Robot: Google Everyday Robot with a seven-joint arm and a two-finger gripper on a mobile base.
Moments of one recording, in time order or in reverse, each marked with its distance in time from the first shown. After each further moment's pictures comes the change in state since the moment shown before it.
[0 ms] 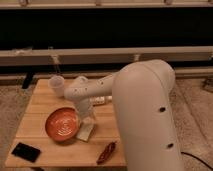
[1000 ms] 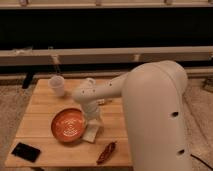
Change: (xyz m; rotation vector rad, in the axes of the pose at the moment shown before) arm 0.021 -0.029 0.007 -0.004 0.016 0.101
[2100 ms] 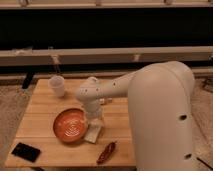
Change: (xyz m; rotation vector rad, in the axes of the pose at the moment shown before) arm 0.000 -0.006 -0.009 -0.017 -0.005 -0.047
